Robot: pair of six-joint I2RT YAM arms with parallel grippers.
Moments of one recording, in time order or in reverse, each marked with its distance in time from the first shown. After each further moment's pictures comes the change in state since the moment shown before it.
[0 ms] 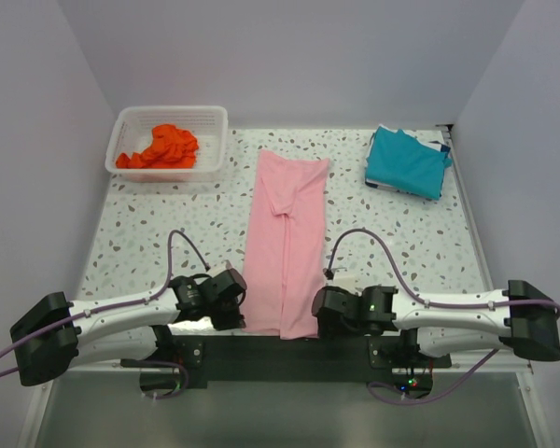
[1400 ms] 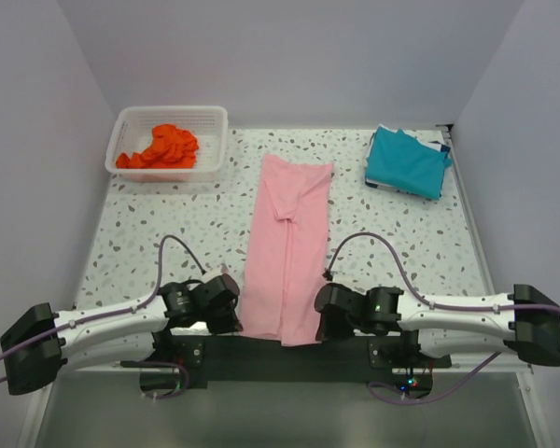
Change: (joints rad) left arm -0.017 -0.120 -0.059 -0.011 0.006 0.000; right arm -0.033 -0.040 -0.057 0.167 -0.147 0.068
